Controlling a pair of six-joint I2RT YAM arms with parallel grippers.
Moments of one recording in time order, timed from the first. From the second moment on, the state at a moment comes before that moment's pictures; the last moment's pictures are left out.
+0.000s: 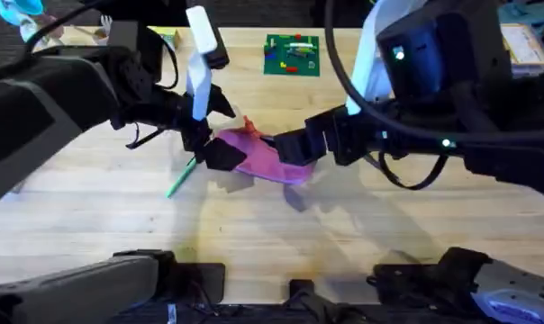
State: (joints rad) left arm 0.01 1.40 0.91 -0.79 0.70 1.11; right arm 0.76 1.12 1.01 -0.70 -0.04 0.33
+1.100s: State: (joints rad) left arm 0.21 1.13 1.04 -1.26 0.72 1.23; right arm 0.77 1.20 1.17 -0.83 -0.10 0.02
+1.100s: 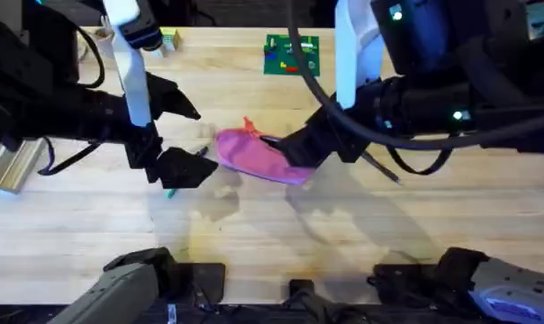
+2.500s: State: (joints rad) left arm 0.21 1.13 1.04 -1.26 0.72 1.23; right arm 0.77 1.51 1.18 -0.76 -0.10 -0.13
